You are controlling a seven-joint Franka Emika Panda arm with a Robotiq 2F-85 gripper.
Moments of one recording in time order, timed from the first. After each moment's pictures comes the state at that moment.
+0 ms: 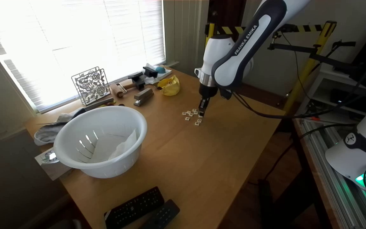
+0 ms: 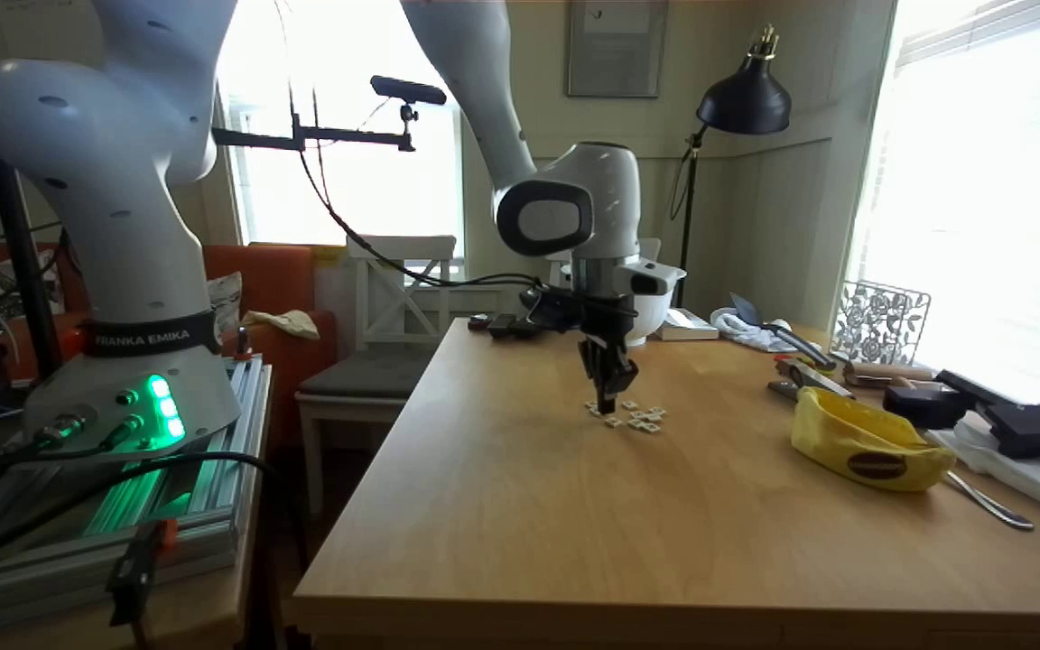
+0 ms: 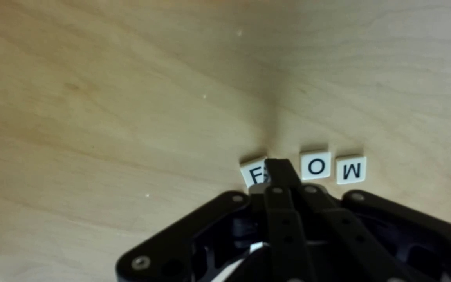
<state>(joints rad) -0.30 0.48 0.01 -2.25 0.06 2.83 -0.23</state>
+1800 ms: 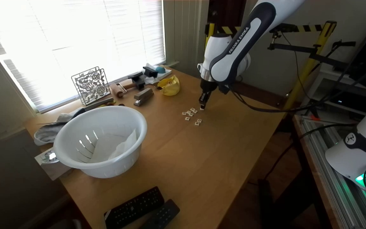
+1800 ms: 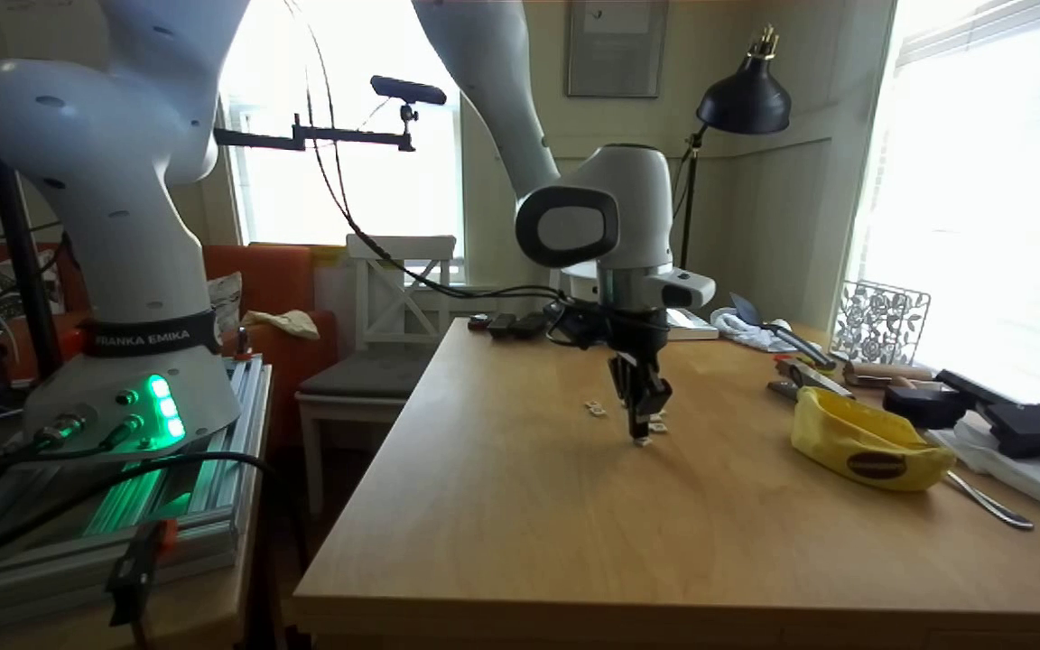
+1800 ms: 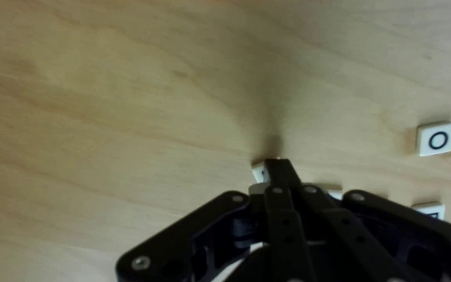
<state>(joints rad) -0.31 0.54 -0.07 -2.17 0.06 2.83 -0.22</state>
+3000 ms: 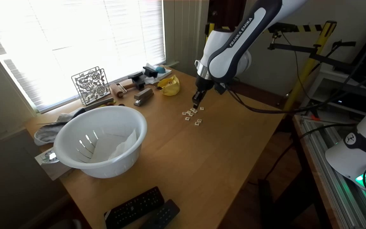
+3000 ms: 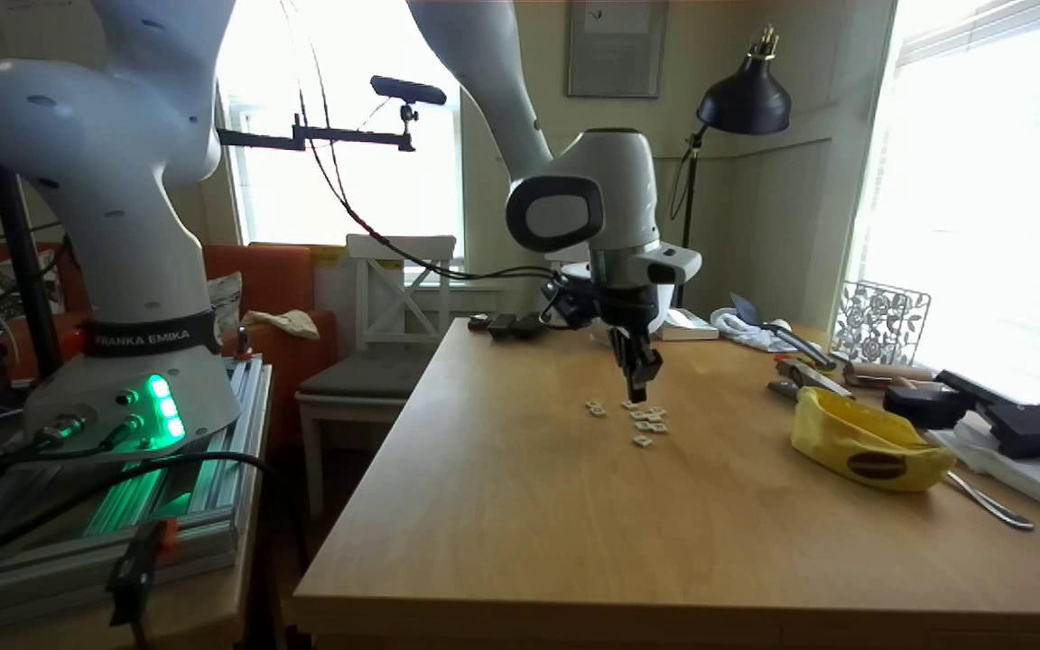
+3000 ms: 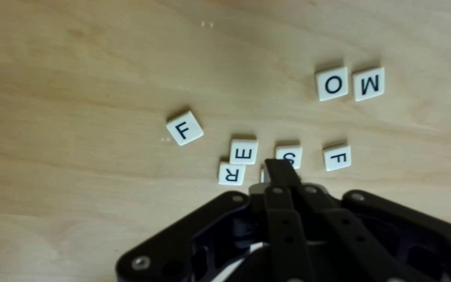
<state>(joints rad) -0.36 0.49 0.06 -2.21 0.16 2.90 -0.21</state>
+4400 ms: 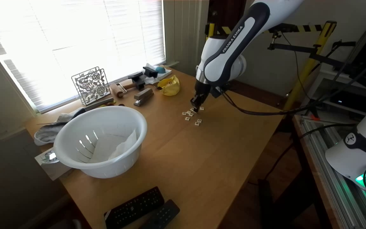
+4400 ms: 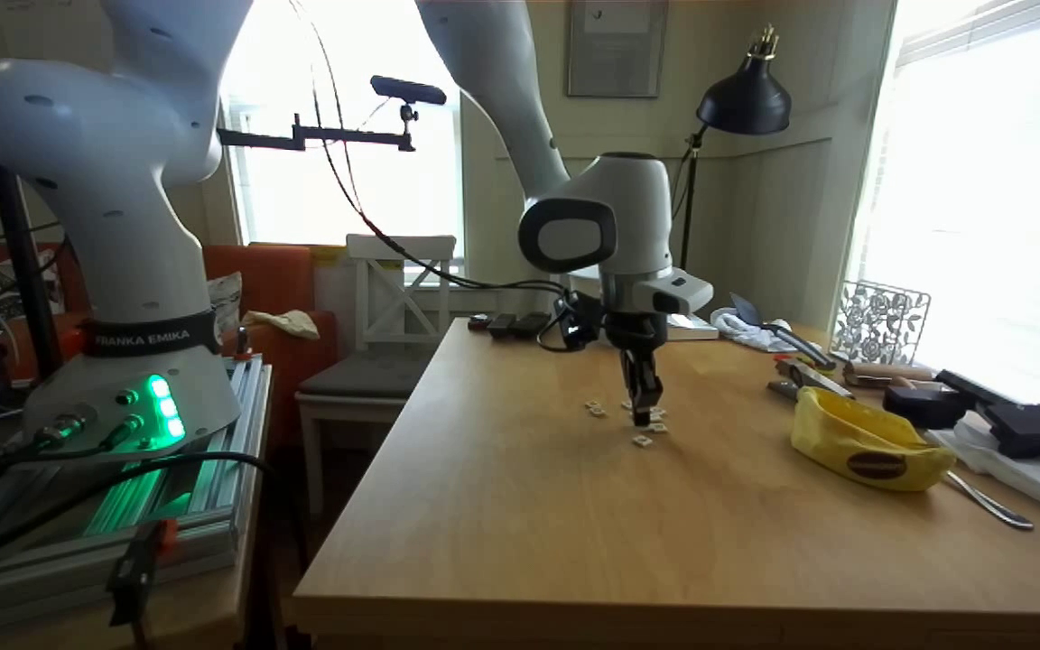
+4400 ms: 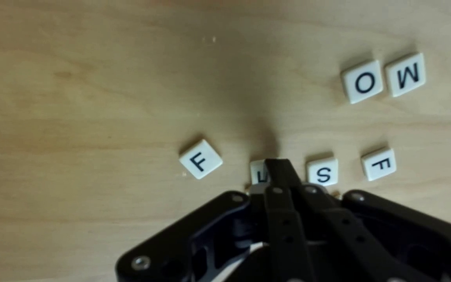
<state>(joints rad) -0.38 0.58 0.05 -2.13 0.18 2.87 -0.10</state>
